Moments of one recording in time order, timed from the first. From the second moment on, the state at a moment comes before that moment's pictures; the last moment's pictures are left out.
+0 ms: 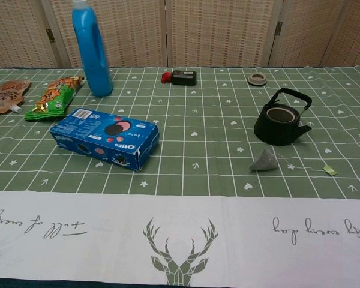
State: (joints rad) left arm -0.09 -1.13 -0.03 -1.59 1.51 1.50 0.08; right arm 0.12 -1.13 0.04 -1.60 -1.50 1.40 -0.12
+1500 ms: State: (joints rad) left arm -0.12 -1.10 -0.04 -1.57 1.48 1.43 -0.03; right arm 0.53 -1.21 0.08 -1.59 -1.25 0.80 -0.29
